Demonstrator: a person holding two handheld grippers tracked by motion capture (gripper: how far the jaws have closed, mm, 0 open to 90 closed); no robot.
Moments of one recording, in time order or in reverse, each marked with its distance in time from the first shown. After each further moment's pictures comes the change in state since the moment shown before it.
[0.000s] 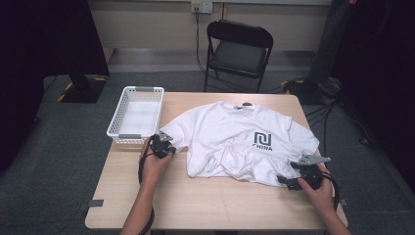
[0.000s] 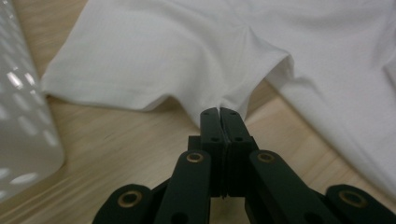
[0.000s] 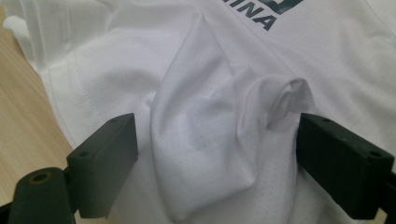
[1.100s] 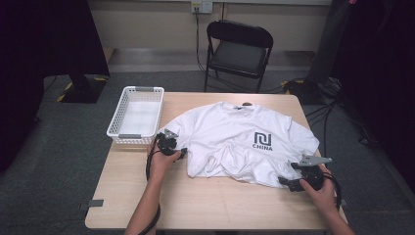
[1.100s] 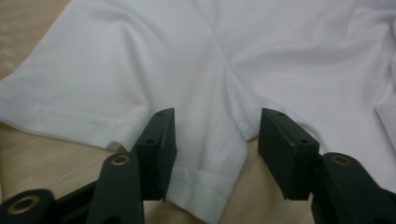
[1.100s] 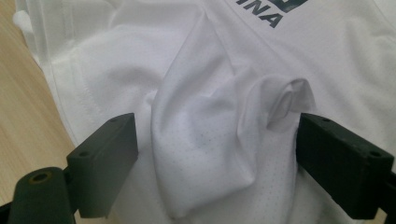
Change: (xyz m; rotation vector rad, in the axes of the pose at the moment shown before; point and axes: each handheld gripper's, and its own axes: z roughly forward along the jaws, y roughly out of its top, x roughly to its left) left arm -0.013 0.012 0.018 -0.011 -0.026 -0.050; right arm -0.003 -0.003 -0.004 0.002 0.026 -0.029
